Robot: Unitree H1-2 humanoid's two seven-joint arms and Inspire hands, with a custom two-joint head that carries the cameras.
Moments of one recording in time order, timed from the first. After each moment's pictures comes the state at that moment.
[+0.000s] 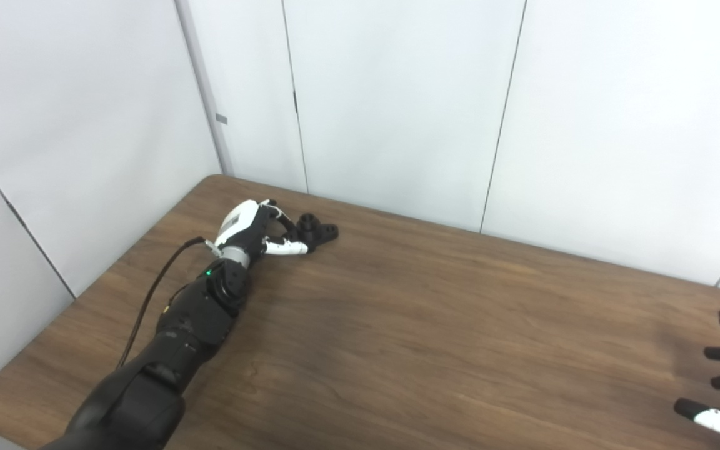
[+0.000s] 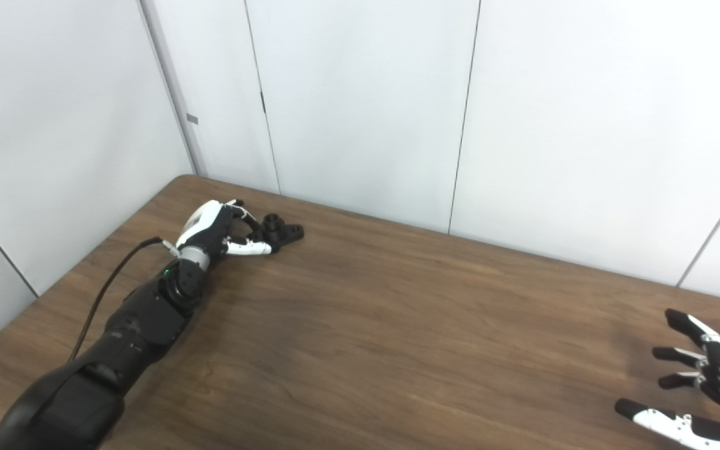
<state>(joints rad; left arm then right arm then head) -0.57 0.56 -0.10 0.84 0.36 0.02 0.15 -0.16 -0.34 -0.05 -0.10 -0.13 0.03 0.14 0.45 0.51</state>
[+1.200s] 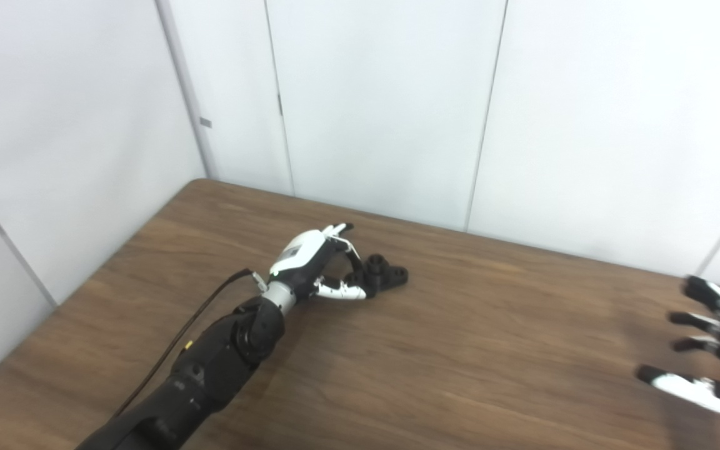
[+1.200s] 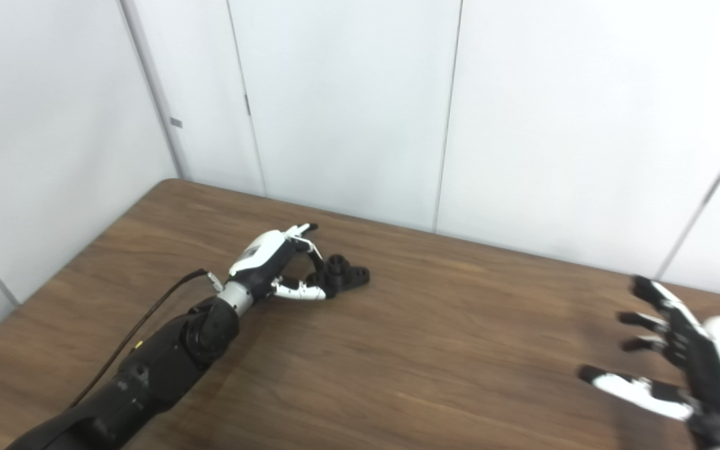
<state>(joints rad) -0.49 0.46 -0.36 0.56 0.43 -0.17 0.13 -0.19 -0.28 -0.05 -0.13 -0.17 0.03 0.12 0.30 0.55</state>
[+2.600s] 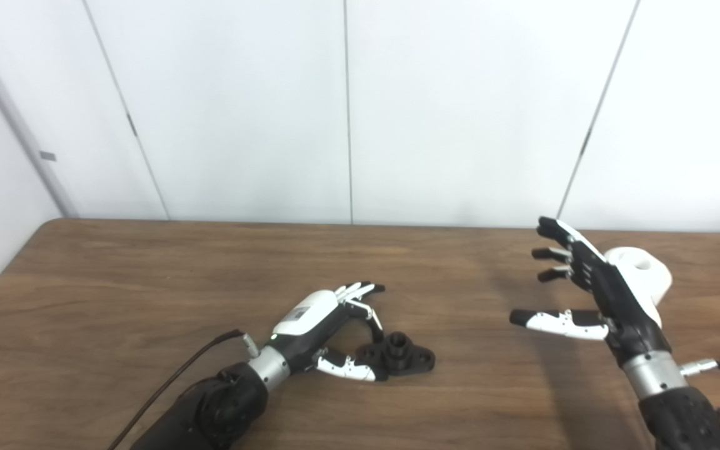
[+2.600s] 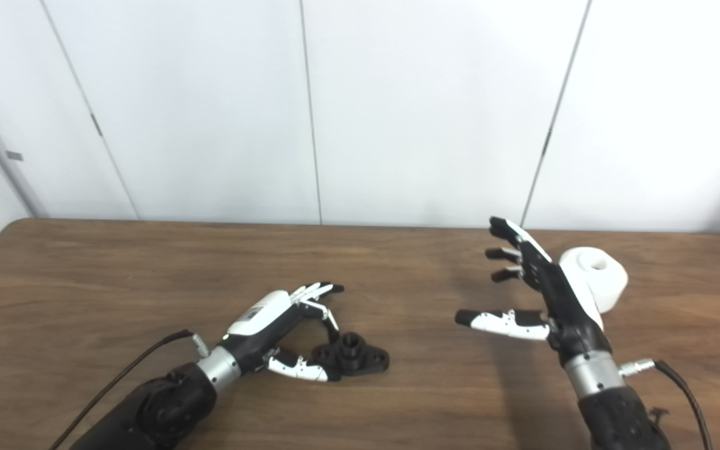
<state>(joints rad) -0.43 0.38 -0.56 0.34 0.40 -0.28 -0.05 -0.22 -0.28 -0.03 -0.17 -0.21 0.03 0.12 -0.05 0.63</state>
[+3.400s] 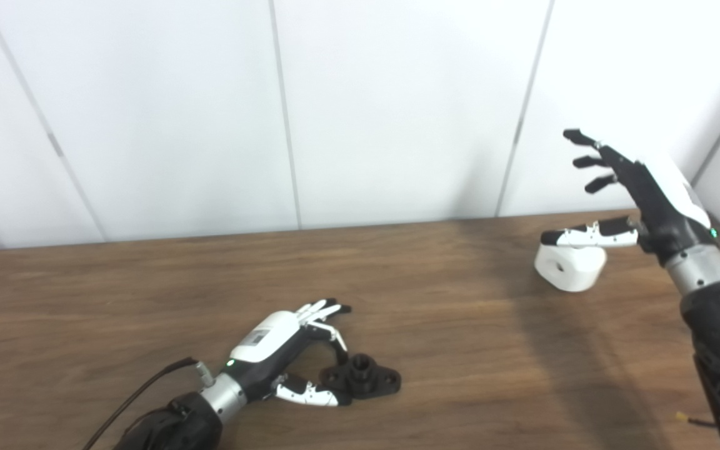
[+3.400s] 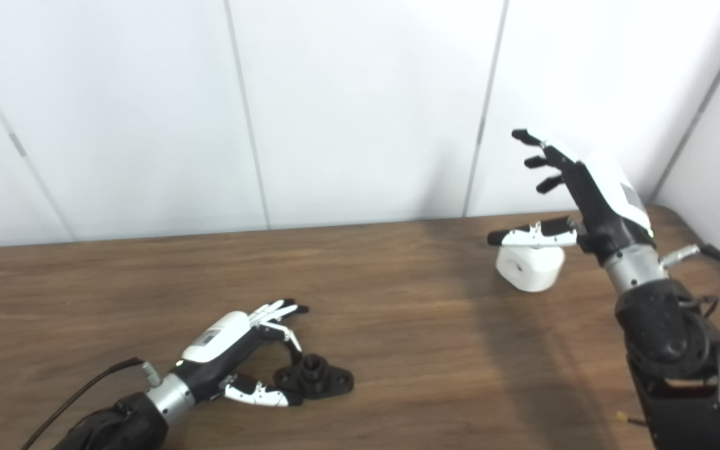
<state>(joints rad) -0.39 0.41 -0.56 0.28 0.45 -0.31 -0.09 -0.34 -0.55 -0.12 -0.31 -0.43 0.23 0.17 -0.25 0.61</state>
